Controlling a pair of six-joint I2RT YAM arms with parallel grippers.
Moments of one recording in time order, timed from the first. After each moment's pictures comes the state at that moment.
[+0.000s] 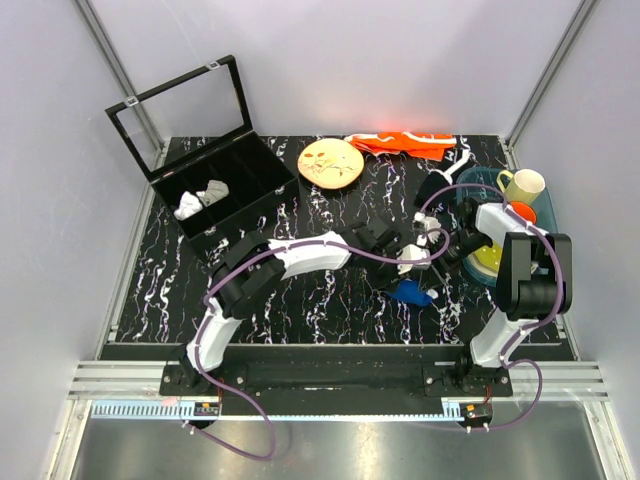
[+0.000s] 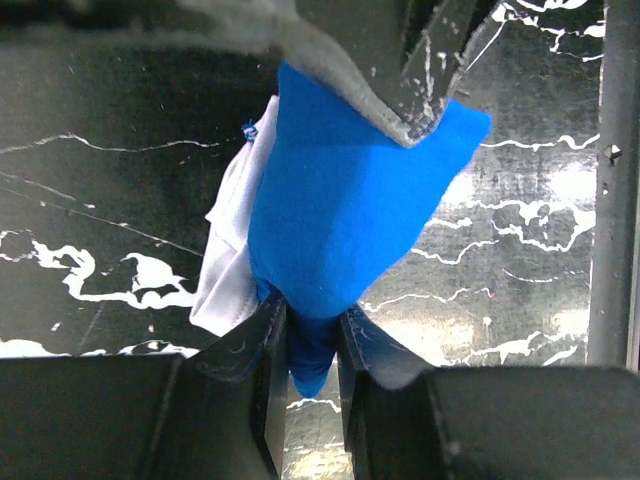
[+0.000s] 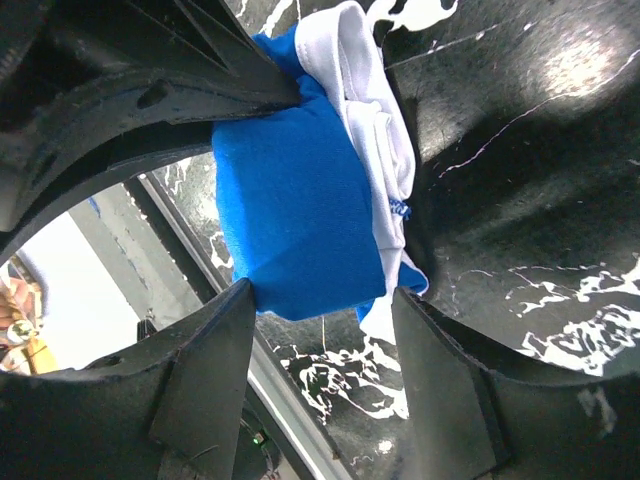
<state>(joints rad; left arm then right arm) -0.98 2.15 1.57 -0.38 0.51 0.41 -0.04 1.72 1.09 -1.13 -0.67 -0.84</state>
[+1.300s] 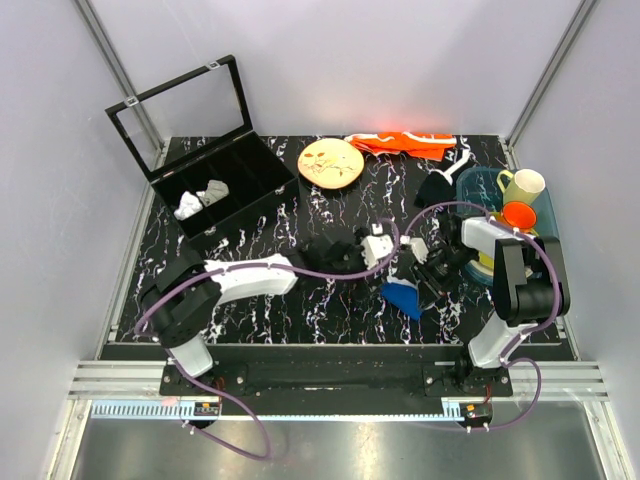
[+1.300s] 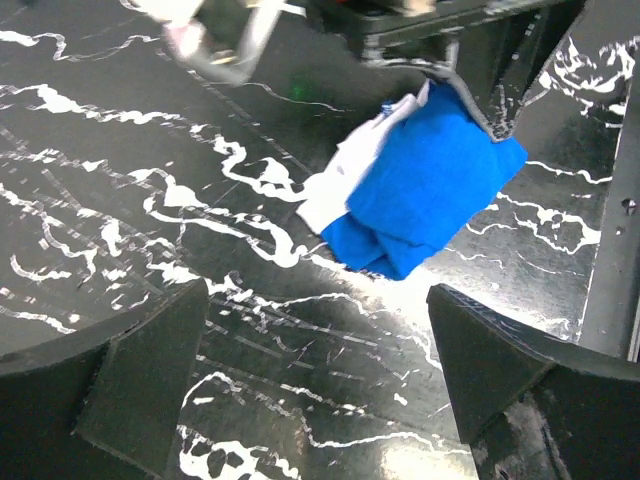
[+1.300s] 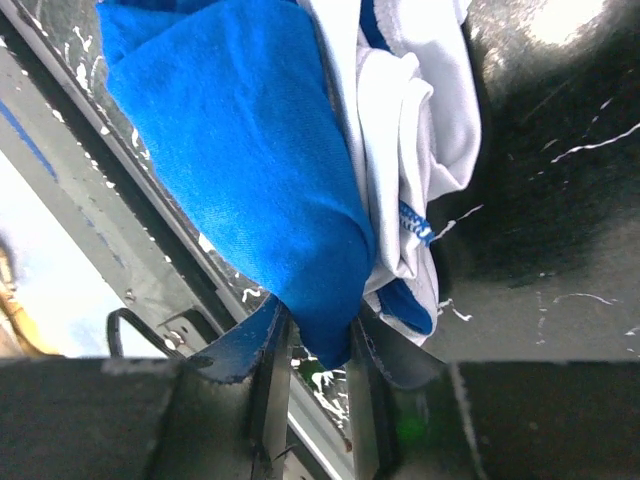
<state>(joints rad) -0.98 1.73 1.03 0.12 0.25 0.21 0.07 1.71 0.93 -1.03 -0.58 -0.77</state>
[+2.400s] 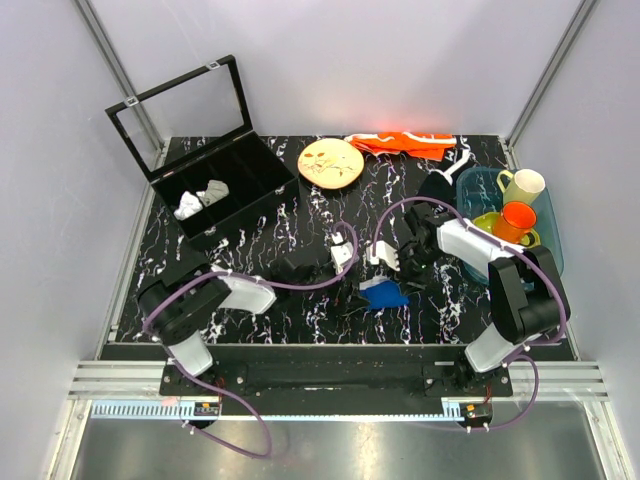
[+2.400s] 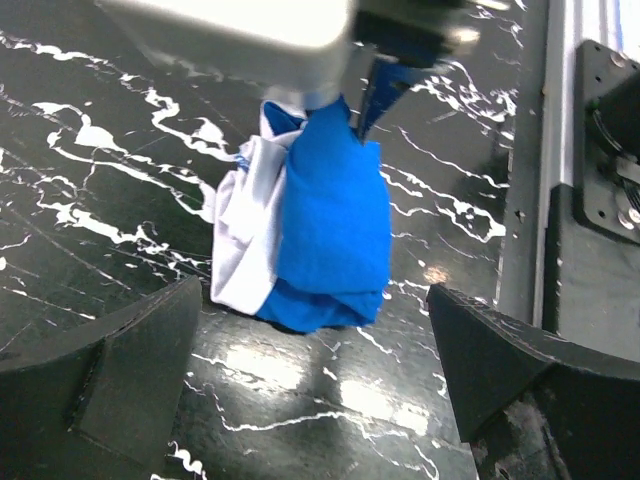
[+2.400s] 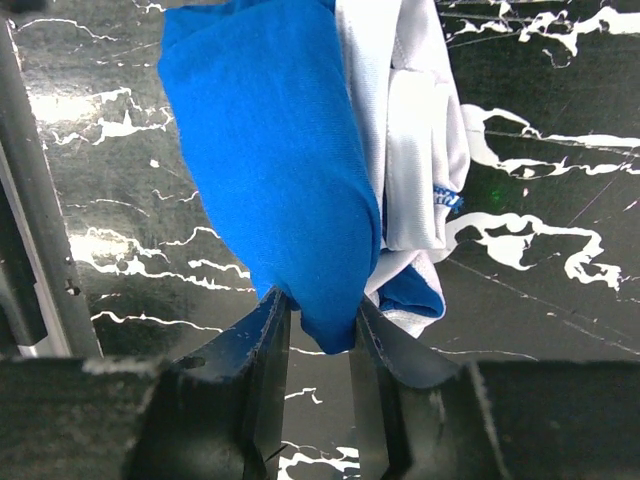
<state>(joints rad) -0.88 1.66 0.61 0.71 0.49 -0.08 0.34 1.61 0.97 -0.90 -0.49 -1.19</state>
